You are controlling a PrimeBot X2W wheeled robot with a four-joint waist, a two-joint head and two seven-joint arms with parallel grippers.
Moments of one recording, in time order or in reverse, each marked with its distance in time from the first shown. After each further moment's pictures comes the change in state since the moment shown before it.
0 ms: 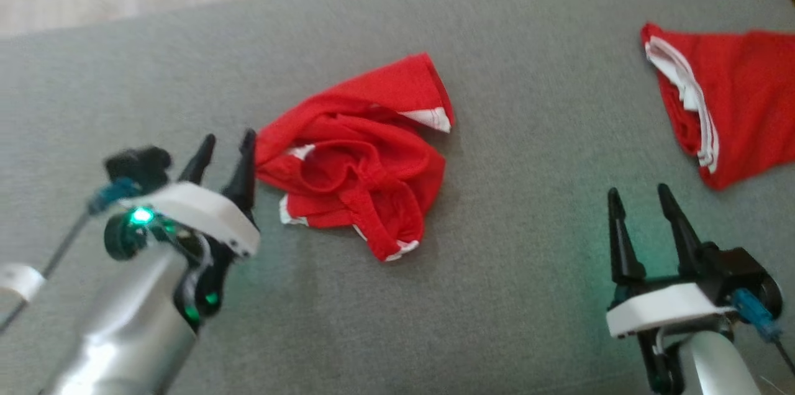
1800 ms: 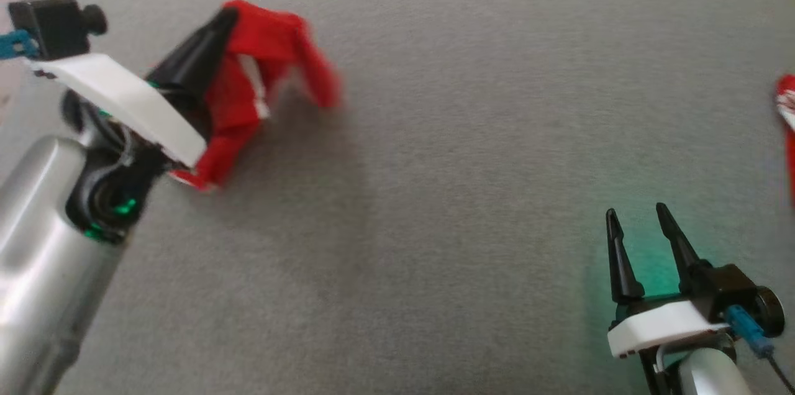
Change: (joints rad) left arm -0.138 0.154 0.157 -0.347 -0.131 -0.174 0.376; right arm 0.051 -0.001 -0.015 -0.005 -0.075 0.000 0.000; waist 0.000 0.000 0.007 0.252
